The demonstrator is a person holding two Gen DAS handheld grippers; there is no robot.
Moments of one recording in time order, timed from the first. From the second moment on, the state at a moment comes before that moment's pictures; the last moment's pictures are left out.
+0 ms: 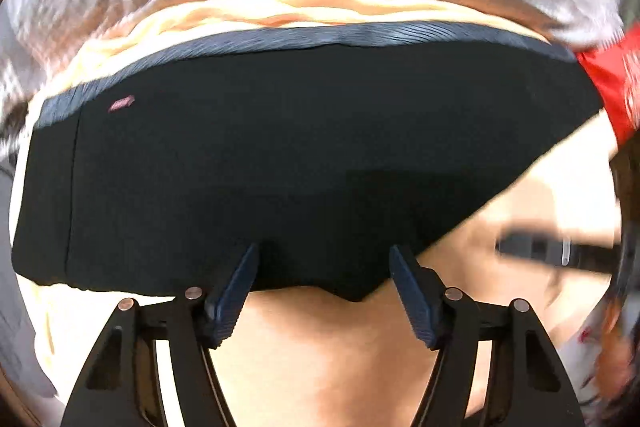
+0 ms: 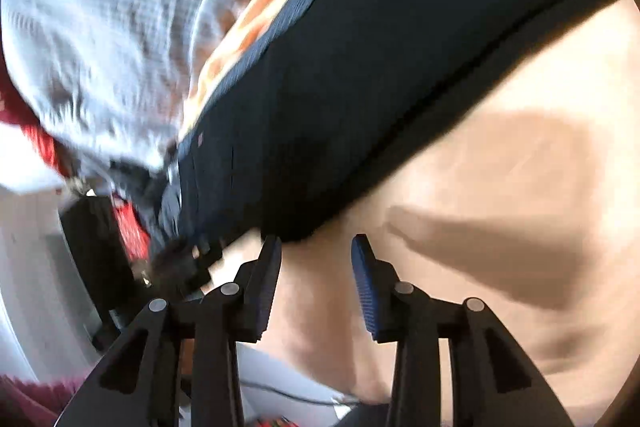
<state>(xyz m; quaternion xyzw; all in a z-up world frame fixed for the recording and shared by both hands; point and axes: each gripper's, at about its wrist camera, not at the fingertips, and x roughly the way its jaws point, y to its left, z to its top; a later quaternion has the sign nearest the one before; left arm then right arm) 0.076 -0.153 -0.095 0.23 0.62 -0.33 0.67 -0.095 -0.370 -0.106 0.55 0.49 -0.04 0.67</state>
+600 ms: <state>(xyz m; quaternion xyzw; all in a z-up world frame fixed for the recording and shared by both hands) 0.062 -0.172 -0.113 0.24 0.63 -0.36 0.65 -0.109 -0.413 -0.123 0.65 0.41 -0.09 0.64</state>
